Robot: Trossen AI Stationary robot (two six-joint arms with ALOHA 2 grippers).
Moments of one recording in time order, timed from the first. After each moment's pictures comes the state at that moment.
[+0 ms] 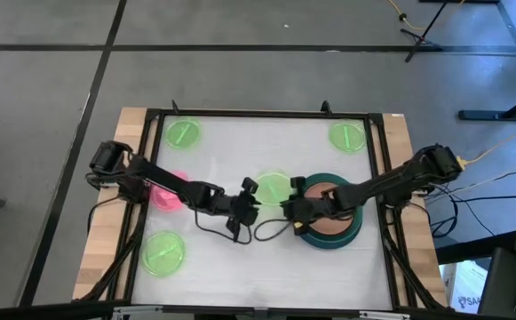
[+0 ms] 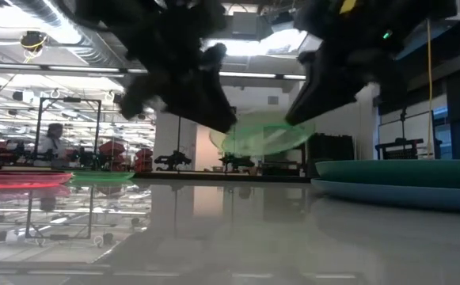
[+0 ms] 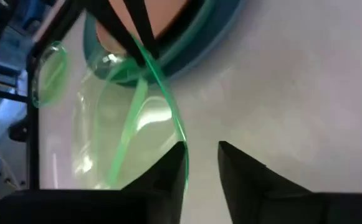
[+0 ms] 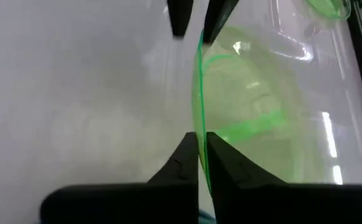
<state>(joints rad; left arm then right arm) -0.24 1.72 1.00 -0.10 -0.38 0.49 0.31 1.55 0.90 -0.22 0.42 -0.11</state>
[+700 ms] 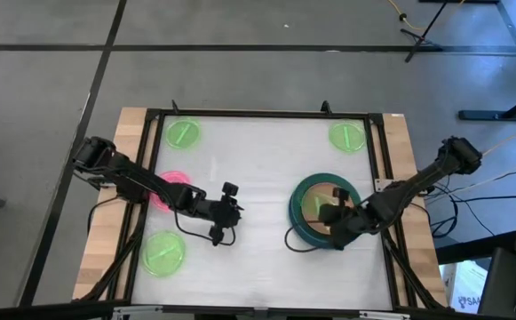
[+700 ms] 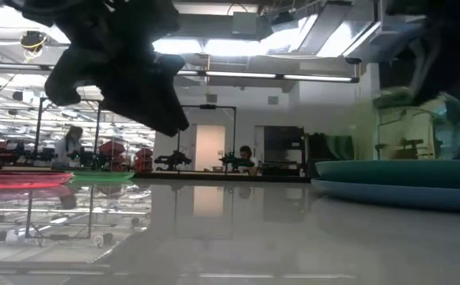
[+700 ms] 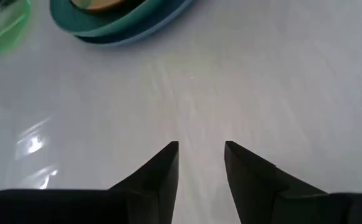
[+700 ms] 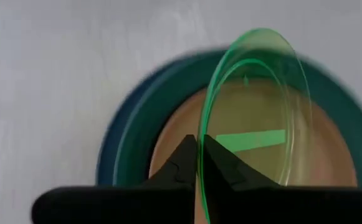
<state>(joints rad) -0.31 1.55 0.81 -0.09 -0.35 0.22 0.58 1.29 0.90 -0.80 0.37 0.66</state>
